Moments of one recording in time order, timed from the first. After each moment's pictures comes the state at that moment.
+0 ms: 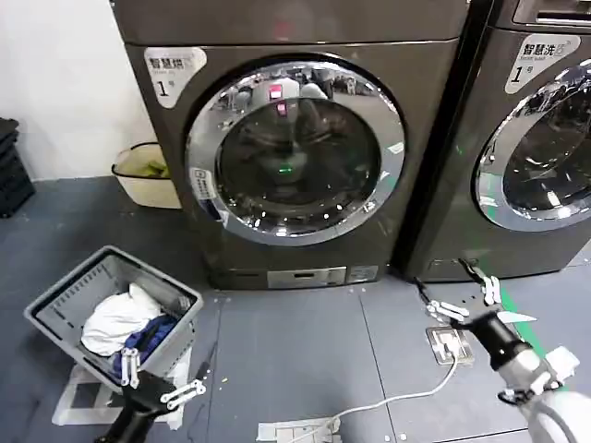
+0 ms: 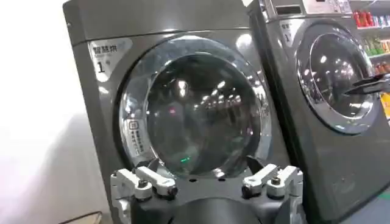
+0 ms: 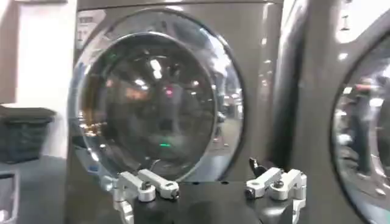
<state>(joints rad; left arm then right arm) 1.94 -1.34 -0.75 -2.27 -0.12 -0.41 0.33 -1.37 0.72 0.61 2.06 0.66 0.05 -0.22</state>
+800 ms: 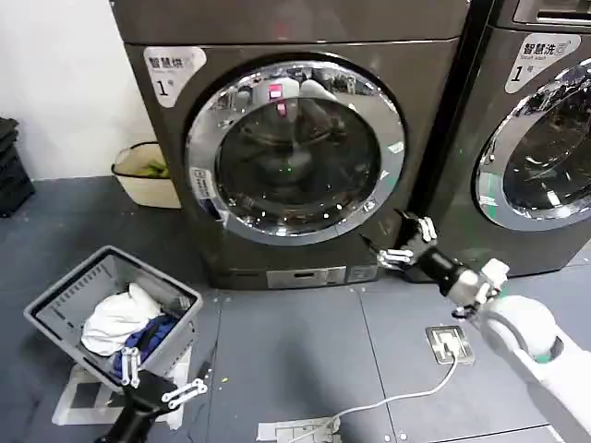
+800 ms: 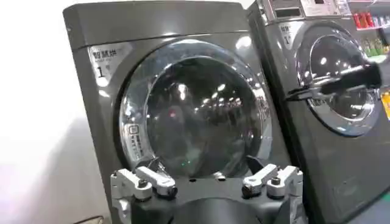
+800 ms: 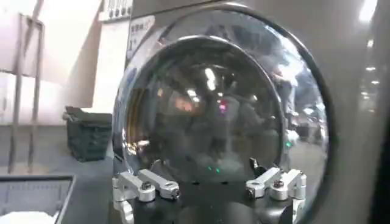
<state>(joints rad) 1.93 -1.37 -0.75 -2.28 -0.10 -0.41 0.33 -0.73 0.70 0.05 1.83 0.79 0.01 -0.26</state>
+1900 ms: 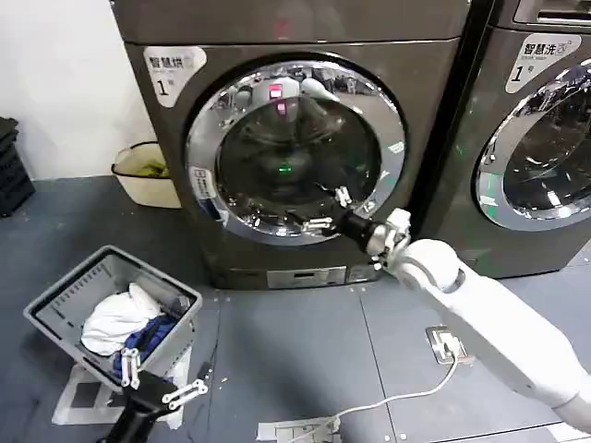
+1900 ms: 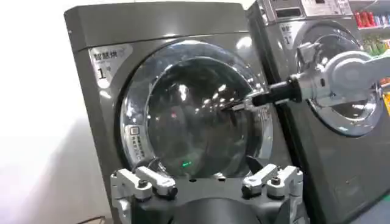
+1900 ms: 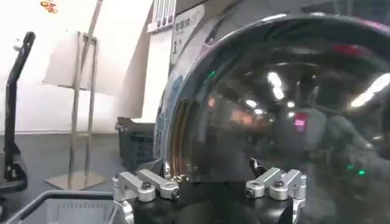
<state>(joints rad) 1.93 -1.38 -0.75 -2.28 -0.09 -0.41 0.34 -0.32 0.91 -0.35 1.64 0.81 -0.04 -0.22</state>
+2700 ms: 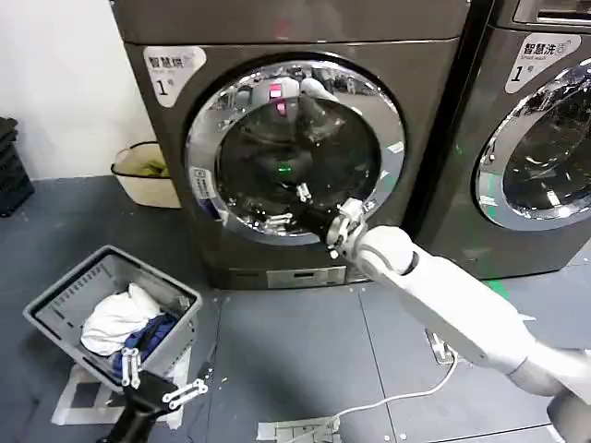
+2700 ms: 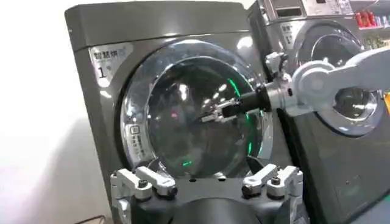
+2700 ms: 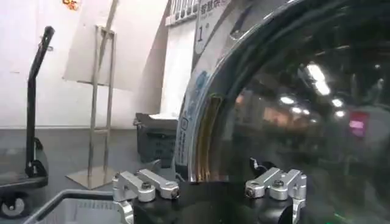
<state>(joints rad) 1.93 -1.38 -0.75 -2.27 -0.09 -0.41 0.34 -0.18 1.06 -0.47 1.52 0.81 -0.05 -0.20</state>
